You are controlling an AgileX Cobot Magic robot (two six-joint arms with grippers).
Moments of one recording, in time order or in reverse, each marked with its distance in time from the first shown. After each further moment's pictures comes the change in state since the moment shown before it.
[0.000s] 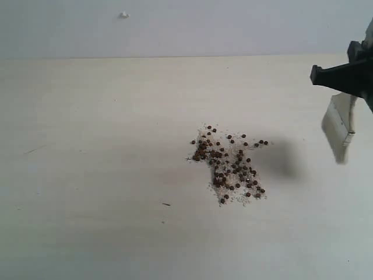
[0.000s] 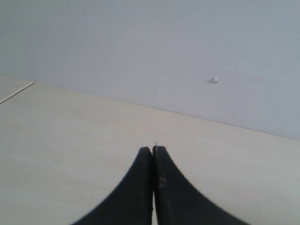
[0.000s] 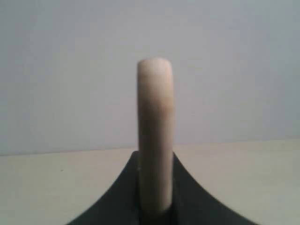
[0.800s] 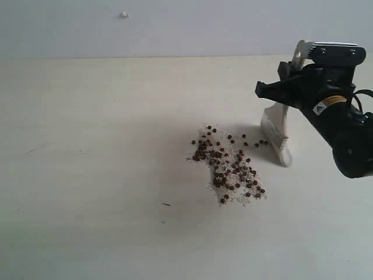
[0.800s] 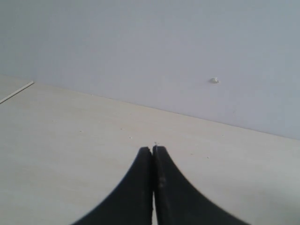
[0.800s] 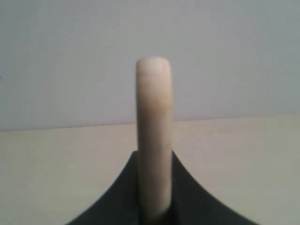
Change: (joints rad) left arm 0.000 0.000 0.000 0.000 0.000 0.000; right arm -0.002 0.402 -0.200 -0.331 -0.099 0.362
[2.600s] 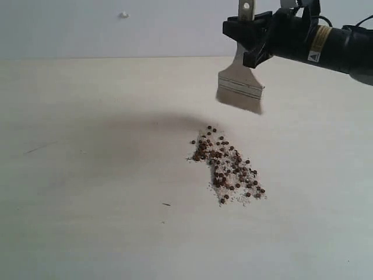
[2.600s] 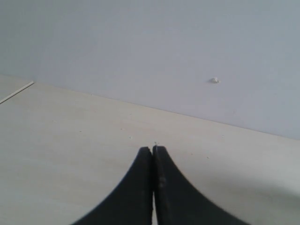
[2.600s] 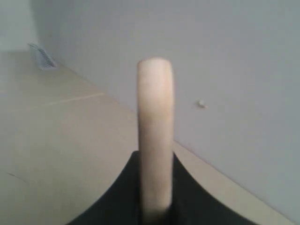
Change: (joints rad) left arm 0.000 0.000 0.000 0.000 0.000 0.000; right arm -0.225 0.098 -0.549 -1.227 -0.004 0.563
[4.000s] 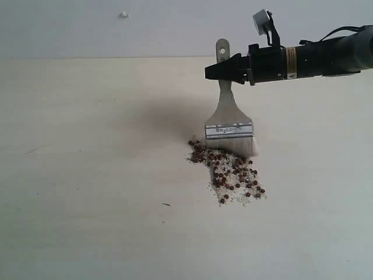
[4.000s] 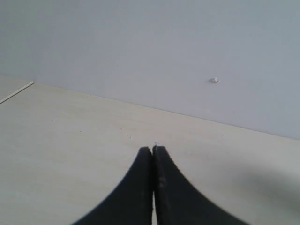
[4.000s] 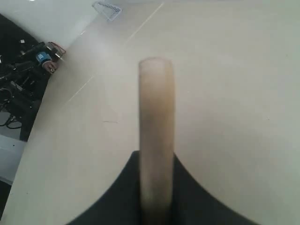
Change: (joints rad) left arm 0.000 0.000 0.000 0.000 0.000 0.000; right arm -0.013 0.357 -0.448 -0.488 -0.108 0.922
